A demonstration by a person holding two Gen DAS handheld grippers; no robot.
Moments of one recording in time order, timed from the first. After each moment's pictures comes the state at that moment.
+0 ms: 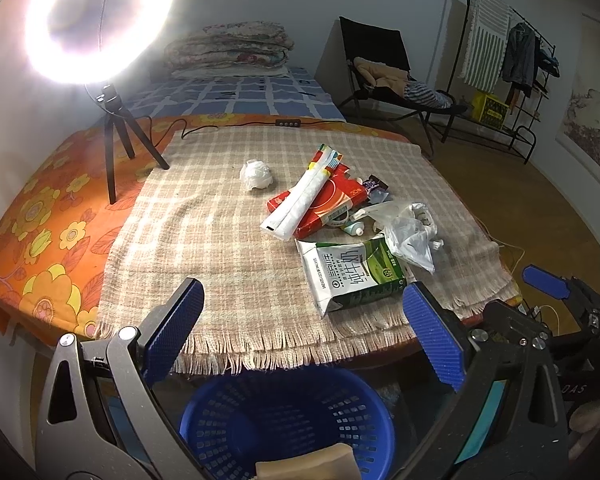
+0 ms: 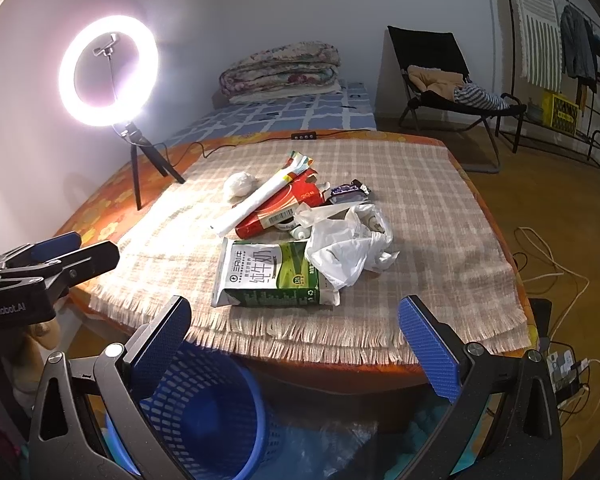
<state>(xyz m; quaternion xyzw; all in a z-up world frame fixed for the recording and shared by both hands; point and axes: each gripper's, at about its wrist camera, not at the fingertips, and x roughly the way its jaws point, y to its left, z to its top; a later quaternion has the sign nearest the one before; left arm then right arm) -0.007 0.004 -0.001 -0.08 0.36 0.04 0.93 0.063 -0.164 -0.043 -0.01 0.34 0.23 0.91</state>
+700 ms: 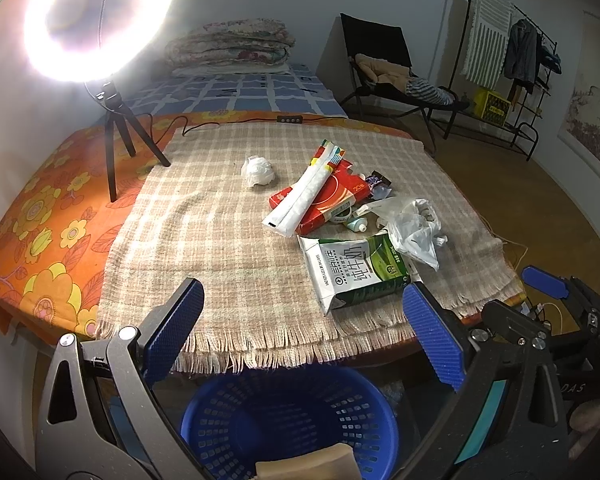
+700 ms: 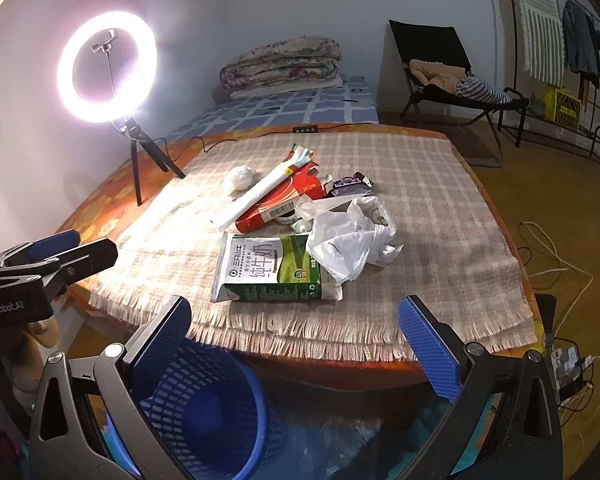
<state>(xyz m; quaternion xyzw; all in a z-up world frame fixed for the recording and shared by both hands) -0.005 0.003 -0.007 -0.08 0.36 0.04 0.93 0.068 -0.161 -0.051 -0.01 0.35 0.23 0.91</state>
